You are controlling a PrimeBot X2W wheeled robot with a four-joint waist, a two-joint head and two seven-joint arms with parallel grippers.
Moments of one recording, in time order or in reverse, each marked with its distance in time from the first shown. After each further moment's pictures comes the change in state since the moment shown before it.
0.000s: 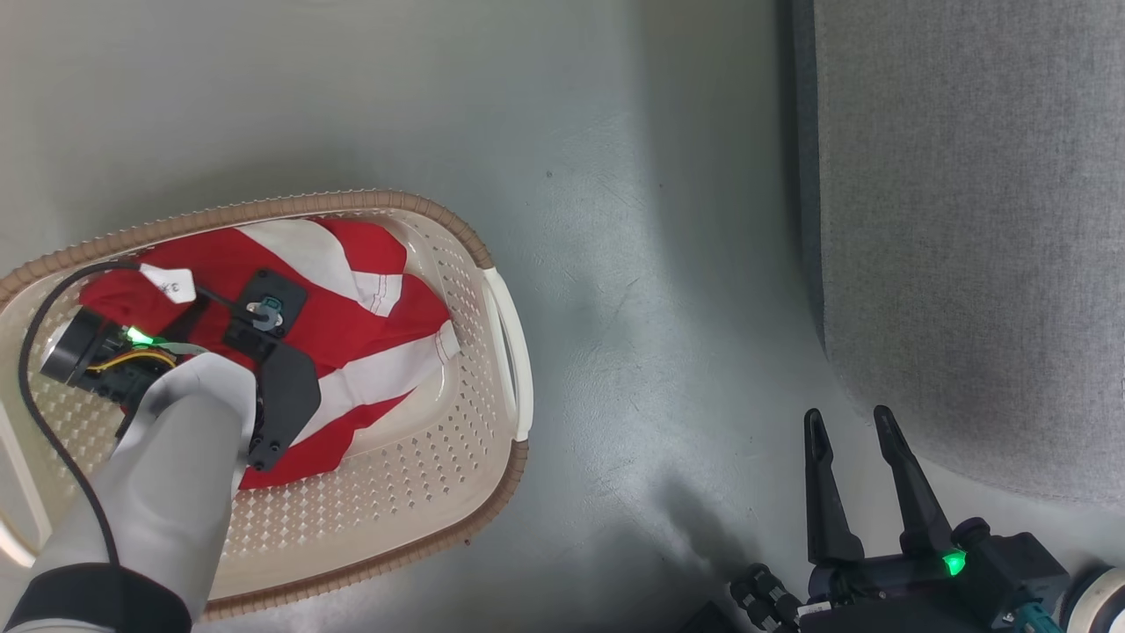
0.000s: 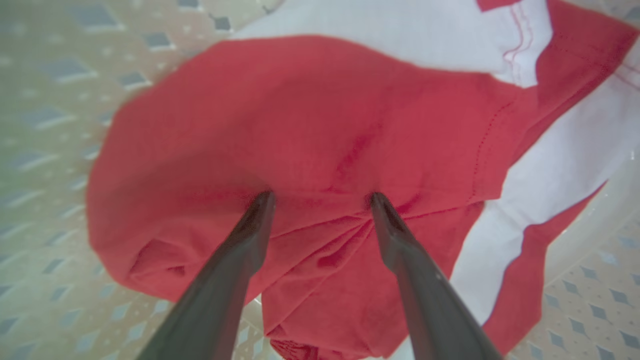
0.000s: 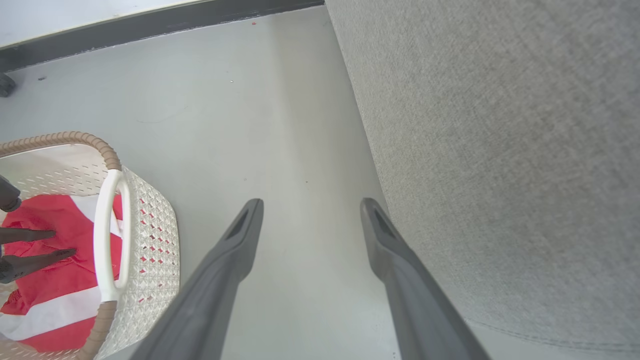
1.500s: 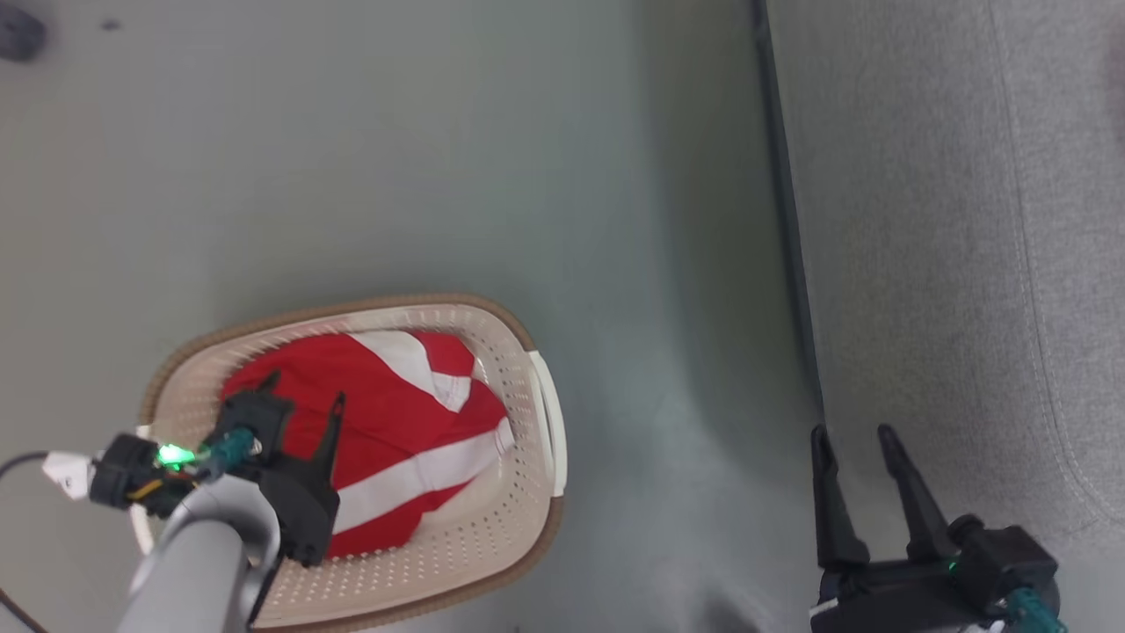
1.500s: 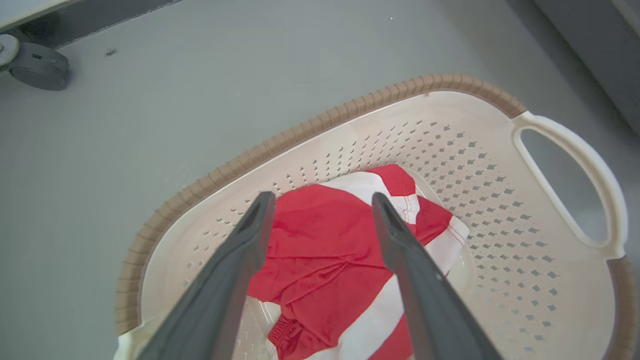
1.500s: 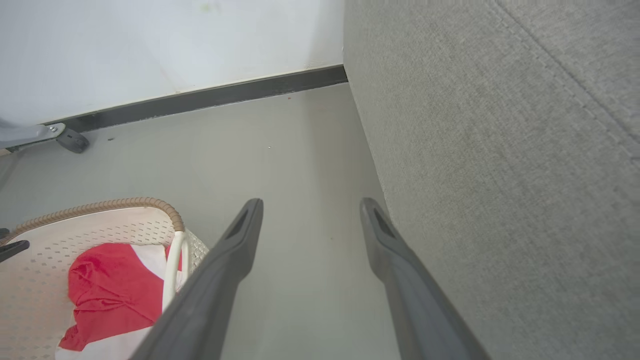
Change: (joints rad) left arm 0.400 0.012 0.179 -0.434 -0.182 -0.097 -0.227; right arm -0.029 -0.027 -0.008 0.132 0.013 0.012 0.000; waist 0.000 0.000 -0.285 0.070
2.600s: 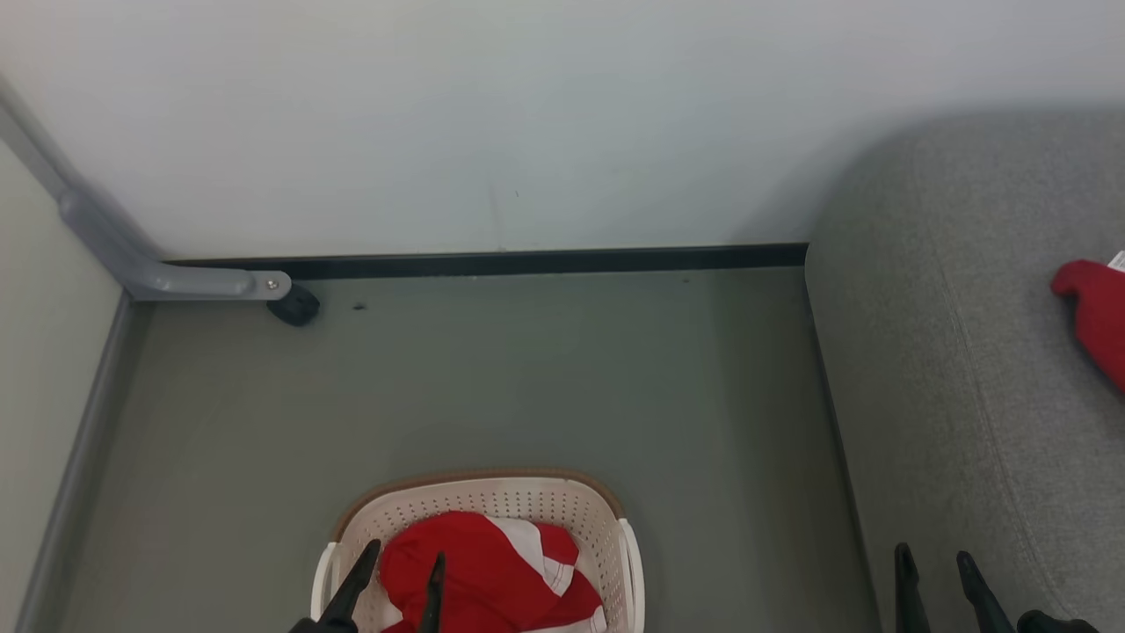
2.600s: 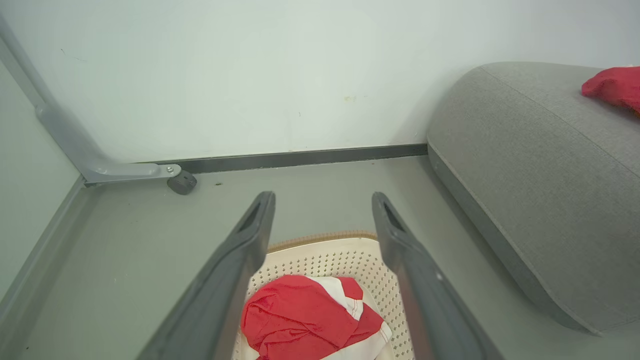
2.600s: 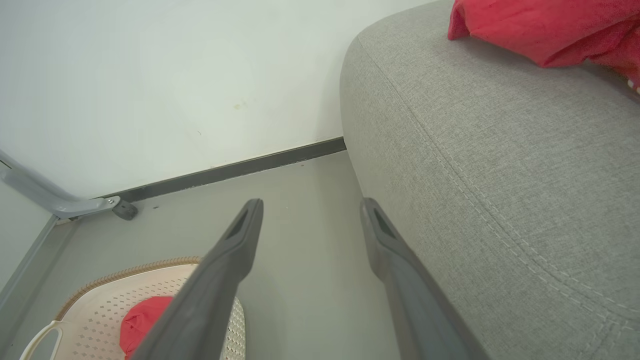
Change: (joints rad) left arm 0.535 -0.157 0.057 -0.429 -0.079 0.035 -0.163; right arm 0.124 -0.076 -0.081 0.171 0.135 0.007 0.000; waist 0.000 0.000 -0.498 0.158
